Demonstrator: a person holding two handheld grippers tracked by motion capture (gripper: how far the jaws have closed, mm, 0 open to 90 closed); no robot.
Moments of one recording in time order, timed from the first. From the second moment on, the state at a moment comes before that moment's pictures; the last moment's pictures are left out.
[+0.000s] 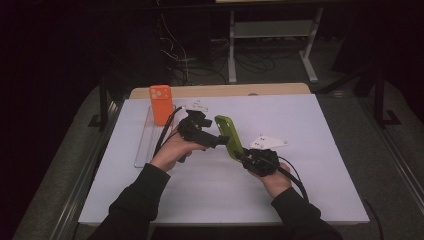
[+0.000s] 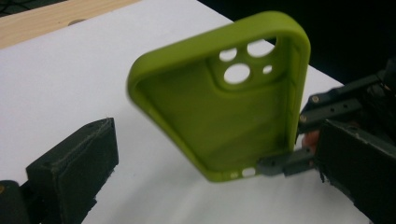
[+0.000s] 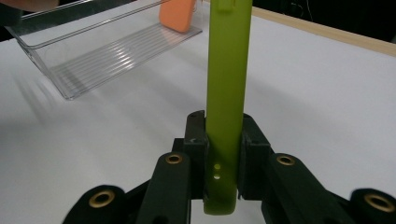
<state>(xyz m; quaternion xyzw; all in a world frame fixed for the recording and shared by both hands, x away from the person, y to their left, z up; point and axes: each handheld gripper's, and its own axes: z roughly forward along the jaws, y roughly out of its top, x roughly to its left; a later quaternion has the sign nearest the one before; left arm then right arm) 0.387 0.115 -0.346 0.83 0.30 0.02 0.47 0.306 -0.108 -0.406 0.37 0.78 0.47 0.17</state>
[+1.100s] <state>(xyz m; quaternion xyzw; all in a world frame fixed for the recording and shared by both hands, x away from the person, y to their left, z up) 0.393 0.100 -0.348 0.79 0.31 0.01 0.52 0.306 -0.101 -0.411 0.37 0.79 0.47 0.16</state>
